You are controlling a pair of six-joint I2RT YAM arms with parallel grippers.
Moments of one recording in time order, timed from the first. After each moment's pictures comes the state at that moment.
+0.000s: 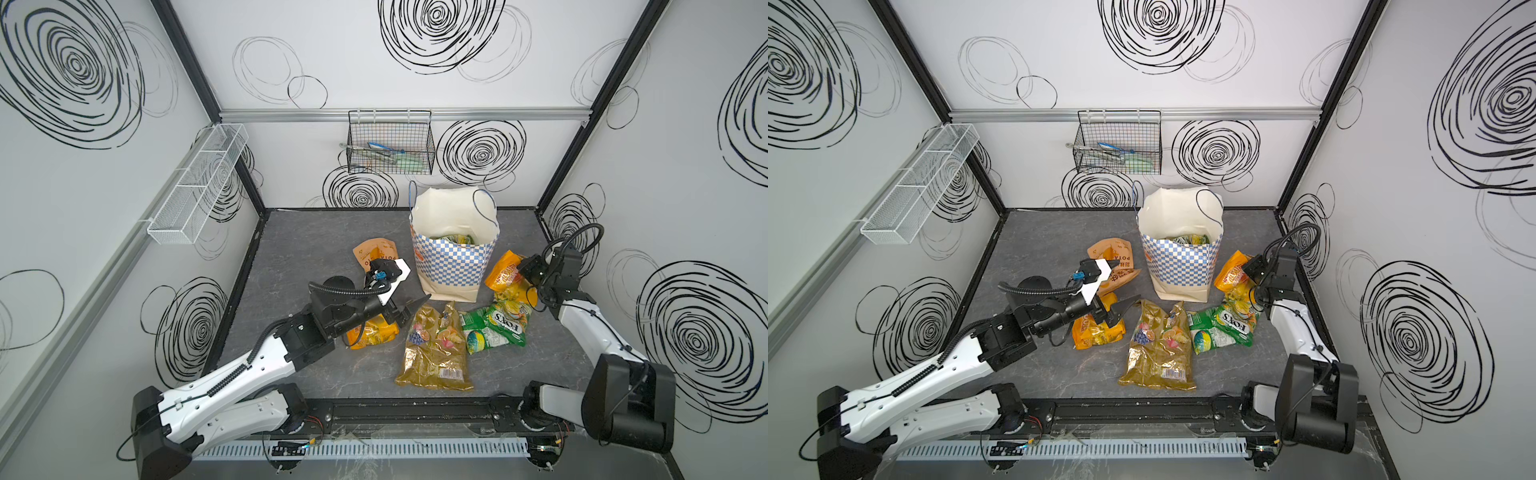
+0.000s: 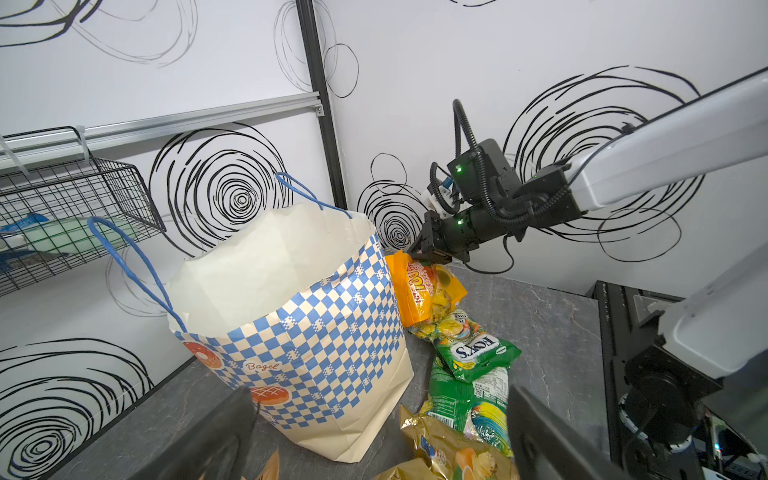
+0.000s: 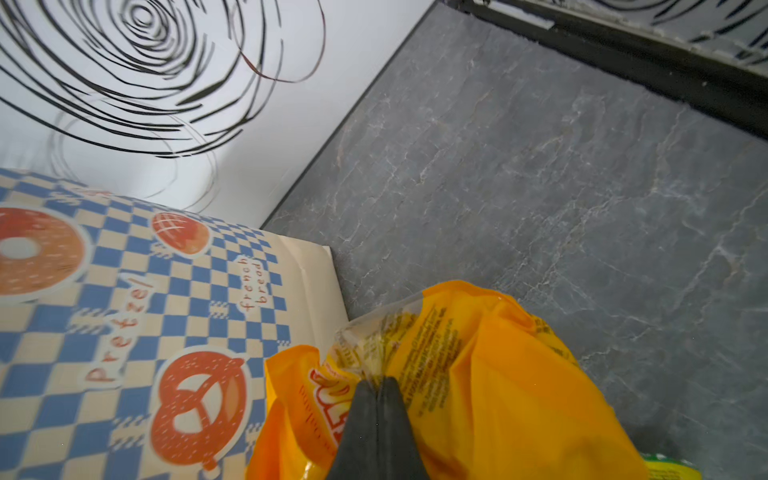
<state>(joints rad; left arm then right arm) -0.89 0.96 0.84 0.07 0.08 0.12 -0.15 1.29 0.72 0.00 -0.17 0.71</state>
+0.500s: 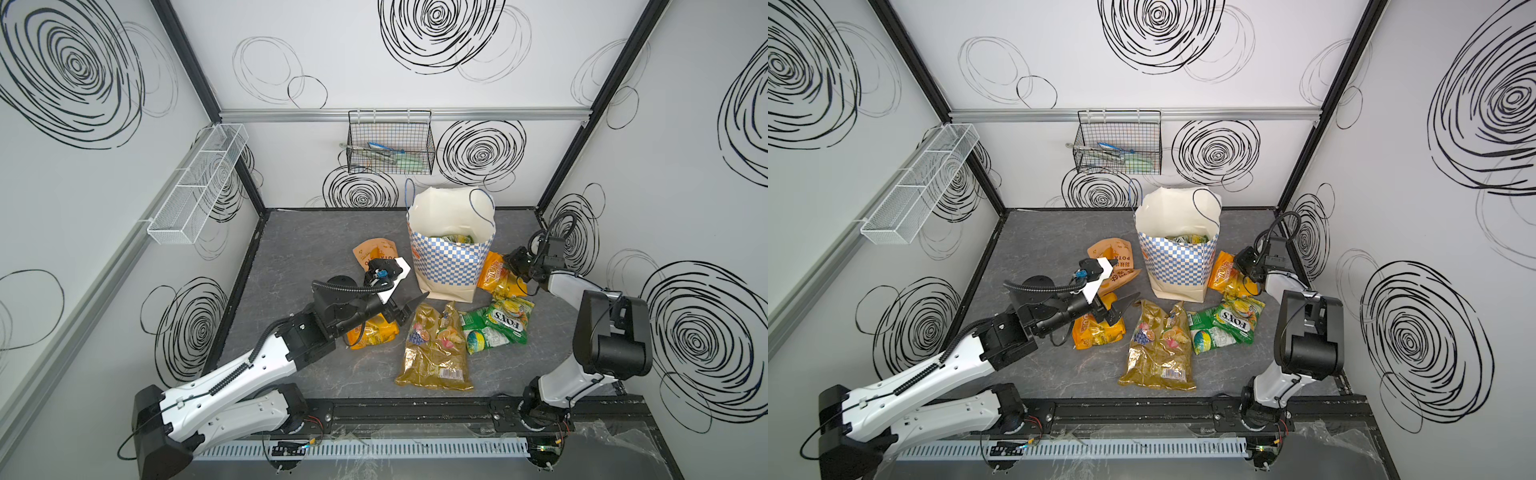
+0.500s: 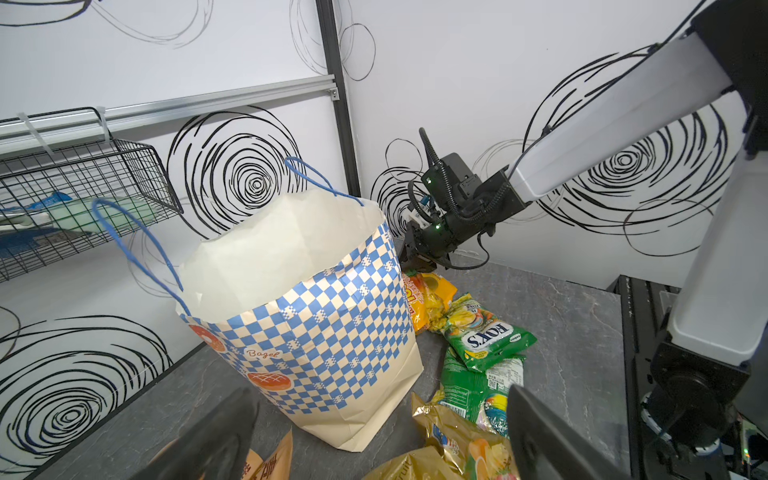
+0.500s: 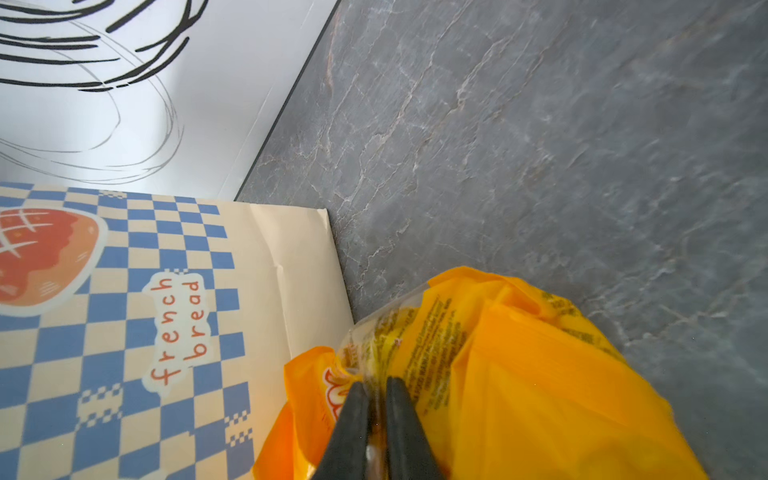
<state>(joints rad) -0.89 0.97 0.84 0.04 0.04 0.12 -0.15 1.63 0.91 0.00 -0.37 0.73</state>
